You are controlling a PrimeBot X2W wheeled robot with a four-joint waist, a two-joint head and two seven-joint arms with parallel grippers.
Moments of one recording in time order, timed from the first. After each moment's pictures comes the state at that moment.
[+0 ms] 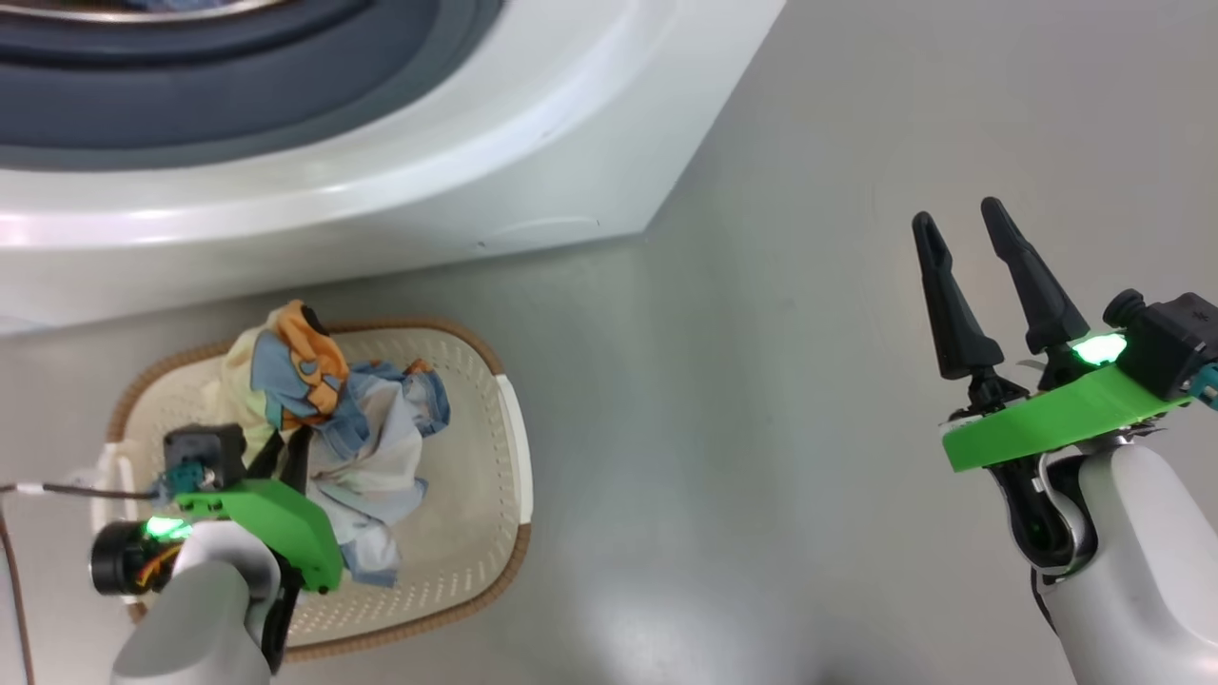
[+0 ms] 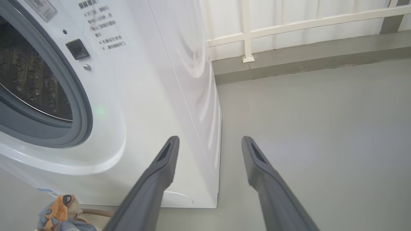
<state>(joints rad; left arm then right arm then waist) -0.70 0.15 -0.39 1.13 -0.43 -0.11 -0.25 -0.45 -0.23 0.15 0.21 0.53 0.13 -0.26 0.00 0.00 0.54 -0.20</state>
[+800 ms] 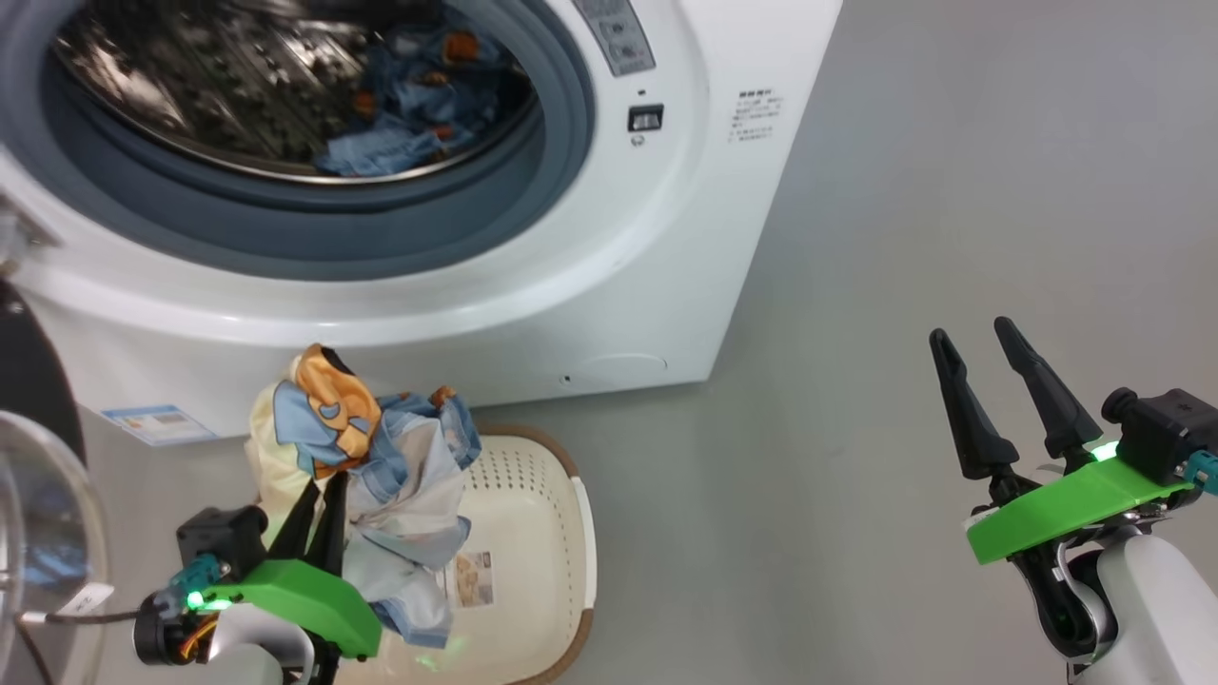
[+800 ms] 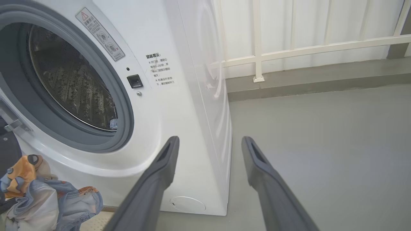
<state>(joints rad) -0.38 0.12 -0.25 0.71 -0.41 -0.10 -0.25 -0.30 -0.30 0.16 0.26 0.53 0.13 -0.26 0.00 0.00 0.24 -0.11</state>
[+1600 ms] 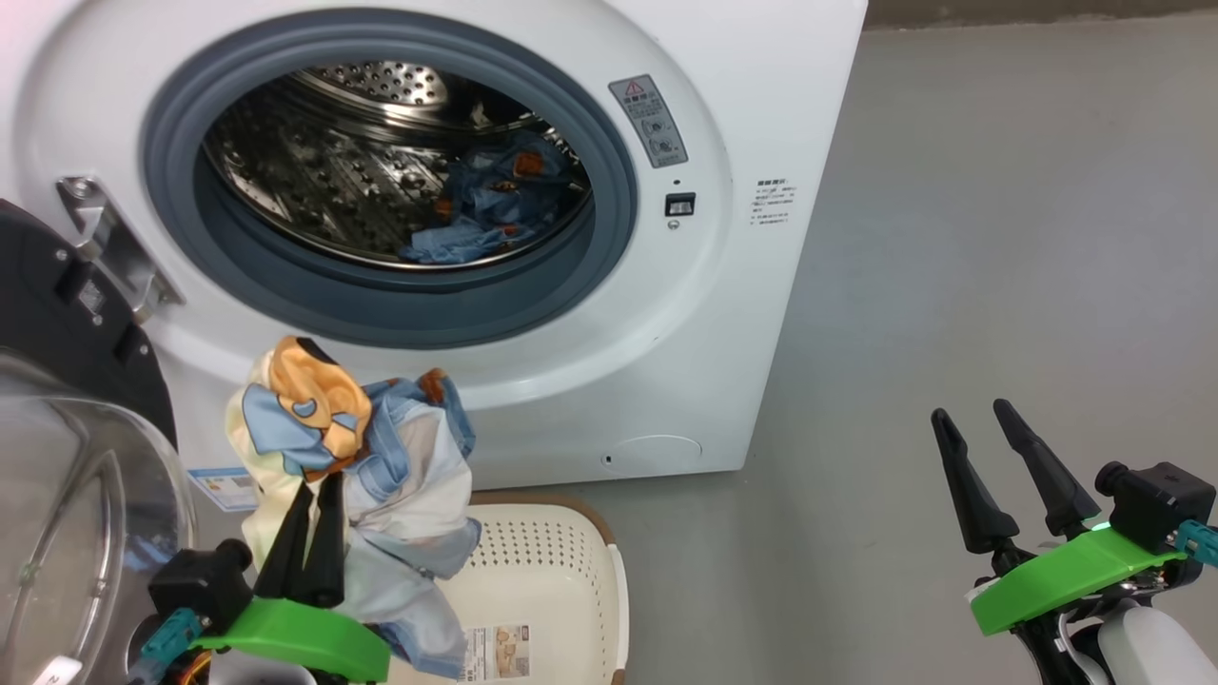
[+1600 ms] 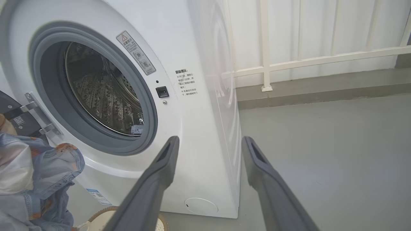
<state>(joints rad) -0.17 0.10 -0.19 0.32 -0.41 -0.04 -0.23 -0.18 -0.29 0.15 0.27 0.53 0.13 -0.26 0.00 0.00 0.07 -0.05</state>
